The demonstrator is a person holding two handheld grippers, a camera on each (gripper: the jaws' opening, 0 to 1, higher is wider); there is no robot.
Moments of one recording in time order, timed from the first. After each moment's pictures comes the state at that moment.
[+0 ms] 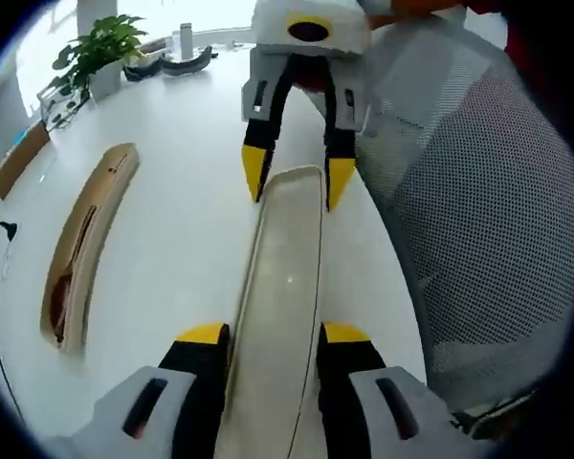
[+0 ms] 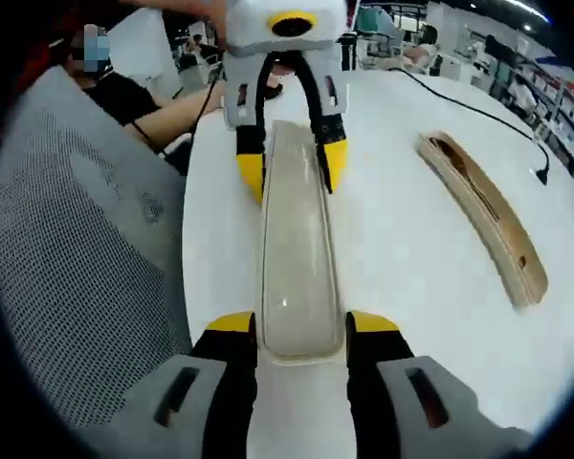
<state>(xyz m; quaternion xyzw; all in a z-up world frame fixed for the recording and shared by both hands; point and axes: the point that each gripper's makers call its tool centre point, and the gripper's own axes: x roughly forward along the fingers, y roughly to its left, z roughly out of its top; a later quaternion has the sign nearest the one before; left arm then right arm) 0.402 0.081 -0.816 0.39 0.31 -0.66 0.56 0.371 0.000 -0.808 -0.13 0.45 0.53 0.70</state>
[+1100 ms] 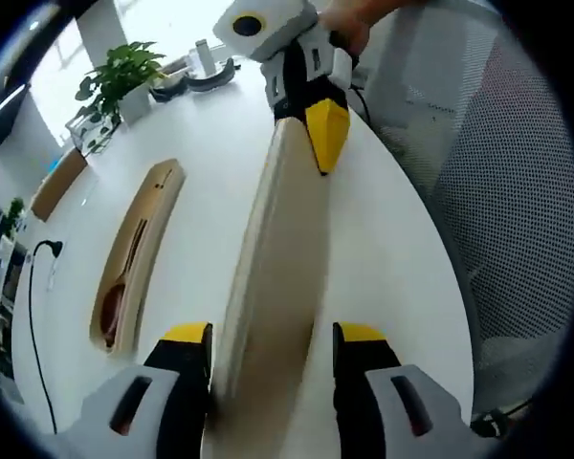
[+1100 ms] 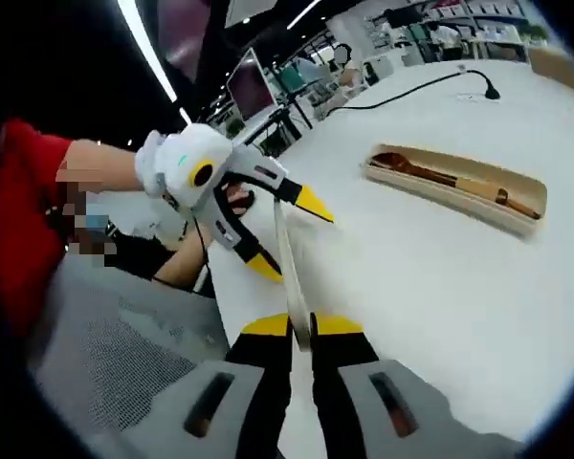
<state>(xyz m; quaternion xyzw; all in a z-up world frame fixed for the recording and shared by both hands) 0.432 0.078 -0.806 0.40 0.26 -0.61 0.64 0.408 -0.003 -0.761 0.19 0.45 0.48 0.73</state>
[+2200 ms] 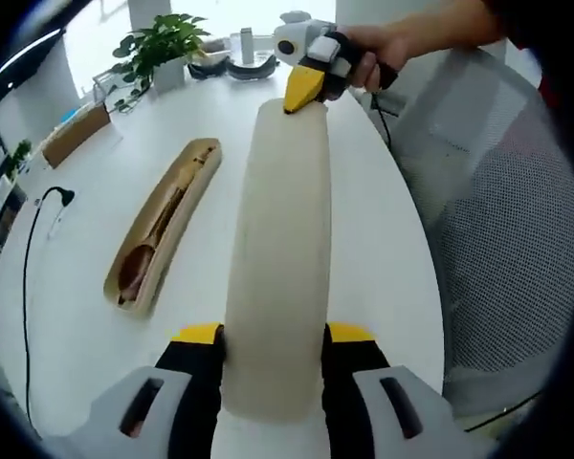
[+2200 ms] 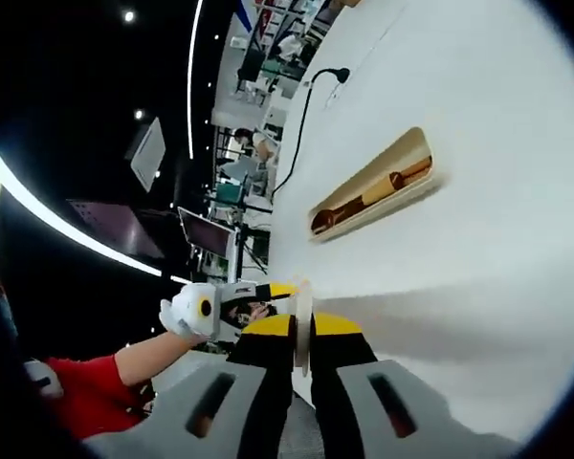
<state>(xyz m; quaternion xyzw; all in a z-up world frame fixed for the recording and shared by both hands) 0.464 0.098 -0.774 0.33 0.34 -0.58 0.66 0.457 -0.032 -0.713 0.46 0.44 0.32 0.70</state>
